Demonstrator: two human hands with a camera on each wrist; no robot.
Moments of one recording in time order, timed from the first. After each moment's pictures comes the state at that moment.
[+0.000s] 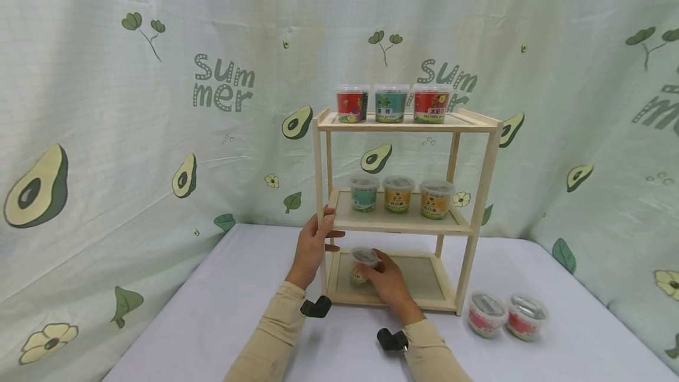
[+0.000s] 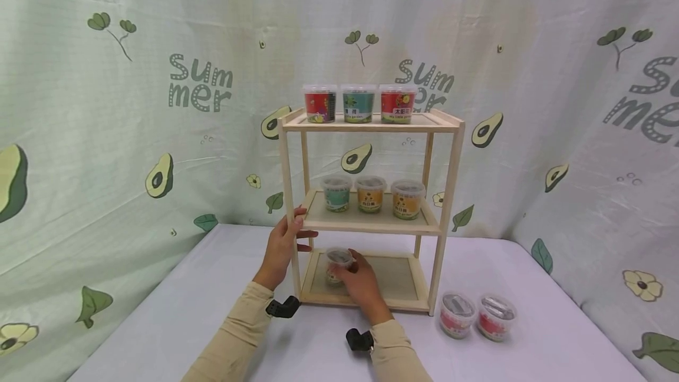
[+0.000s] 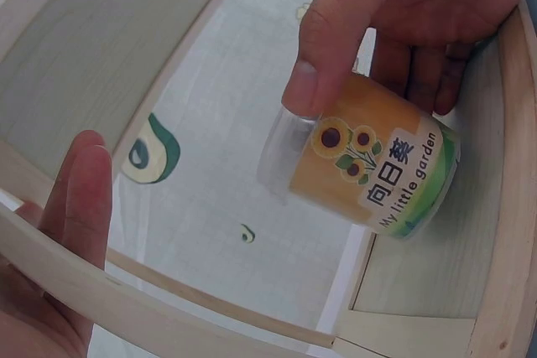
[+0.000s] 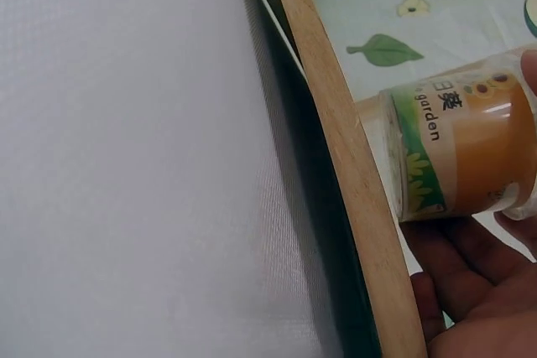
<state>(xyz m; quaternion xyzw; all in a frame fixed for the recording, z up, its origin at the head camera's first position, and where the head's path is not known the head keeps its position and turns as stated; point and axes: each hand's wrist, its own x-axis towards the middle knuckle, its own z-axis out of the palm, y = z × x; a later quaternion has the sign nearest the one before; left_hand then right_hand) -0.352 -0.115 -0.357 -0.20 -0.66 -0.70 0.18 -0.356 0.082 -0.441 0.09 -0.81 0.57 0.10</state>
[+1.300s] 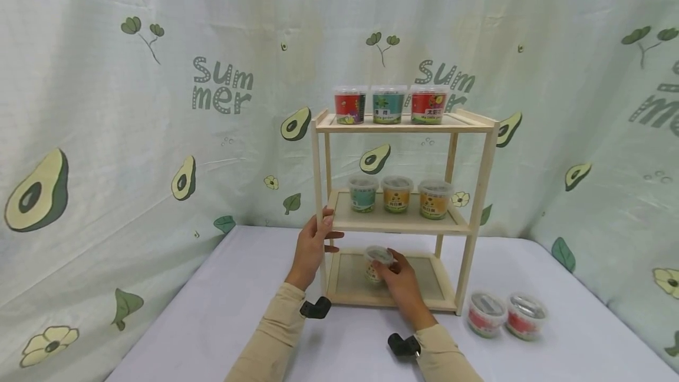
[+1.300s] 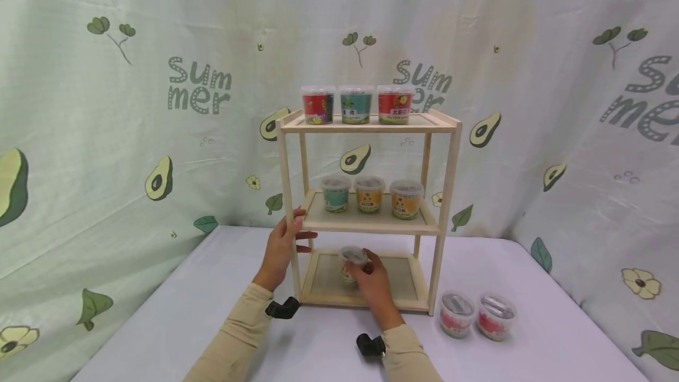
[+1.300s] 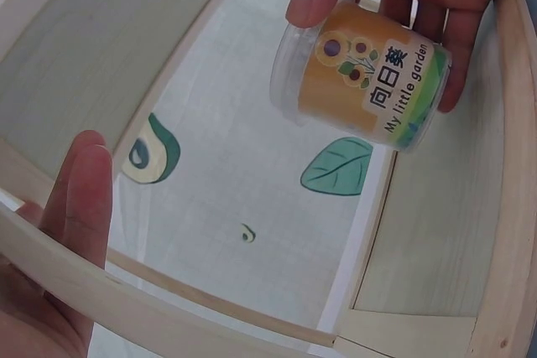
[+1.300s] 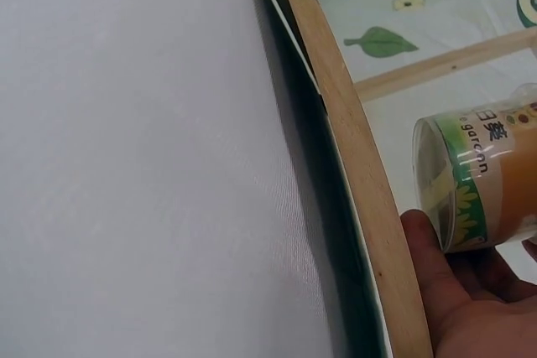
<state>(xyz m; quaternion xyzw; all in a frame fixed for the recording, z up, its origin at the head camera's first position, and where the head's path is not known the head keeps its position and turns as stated) -0.351 -0.114 -0.357 -0.19 -0.67 -0.69 0.18 -0.346 0.103 -0.438 0.07 -0.74 0.66 0.12</state>
